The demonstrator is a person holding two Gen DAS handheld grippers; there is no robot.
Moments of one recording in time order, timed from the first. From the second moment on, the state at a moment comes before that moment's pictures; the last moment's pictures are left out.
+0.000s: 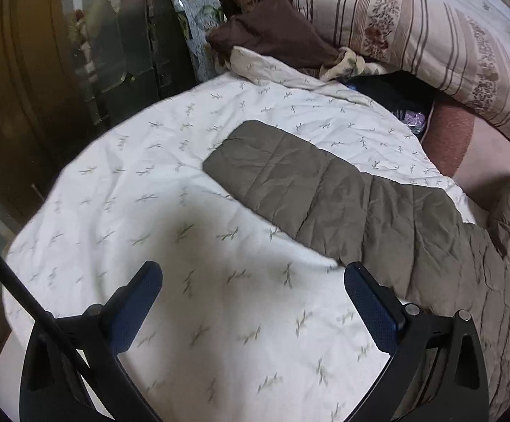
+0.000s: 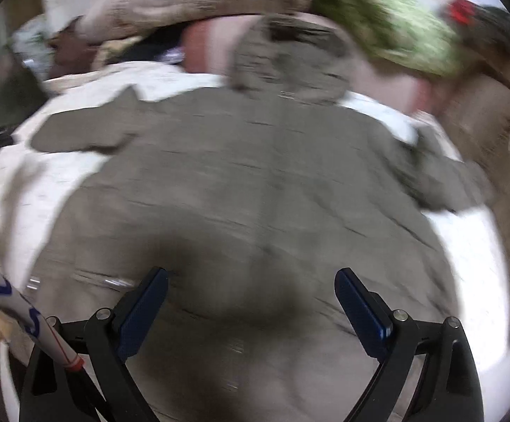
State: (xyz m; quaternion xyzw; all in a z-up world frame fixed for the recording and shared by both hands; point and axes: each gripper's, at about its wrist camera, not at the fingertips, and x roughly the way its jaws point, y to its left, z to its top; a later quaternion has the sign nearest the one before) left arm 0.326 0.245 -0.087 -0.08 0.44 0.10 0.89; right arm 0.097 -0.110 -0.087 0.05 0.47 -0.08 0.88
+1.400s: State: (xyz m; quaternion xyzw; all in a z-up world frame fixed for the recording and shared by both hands) left arm 0.369 0.157 0.013 -0.14 0.41 -0.07 0.90; right arm 0.071 -0.143 -0.104 0.09 0.43 -0.11 0.89
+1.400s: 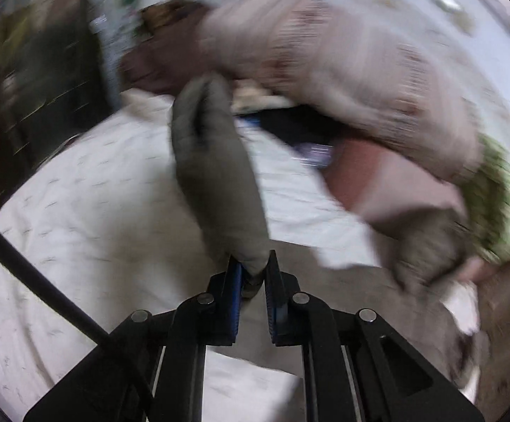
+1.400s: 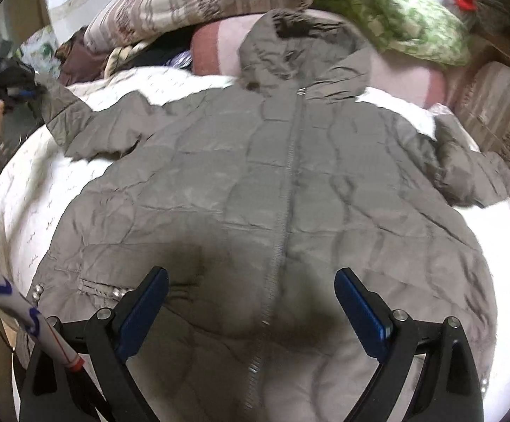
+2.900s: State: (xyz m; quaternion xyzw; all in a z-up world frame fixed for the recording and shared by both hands) left arm 0.099 0.056 -0.084 0.01 0.45 -0.11 0.89; right arm 0.246 -0.216 -0.128 0.26 0.46 -0.04 0.85
